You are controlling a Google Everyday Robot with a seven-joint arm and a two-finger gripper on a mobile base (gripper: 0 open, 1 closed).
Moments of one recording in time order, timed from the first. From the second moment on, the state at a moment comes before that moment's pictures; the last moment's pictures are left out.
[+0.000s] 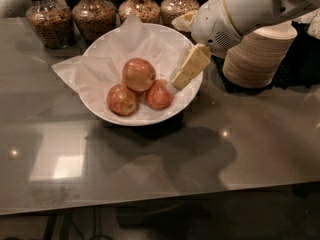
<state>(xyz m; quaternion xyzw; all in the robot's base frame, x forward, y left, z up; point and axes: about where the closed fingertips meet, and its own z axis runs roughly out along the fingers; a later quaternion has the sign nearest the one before) 0.553 -0.039 0.970 -0.64 0.65 0.18 0.37</state>
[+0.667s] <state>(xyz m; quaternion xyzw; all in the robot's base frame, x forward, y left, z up) 0.554 0.010 0.958 -0.70 0.59 0.18 0.36</state>
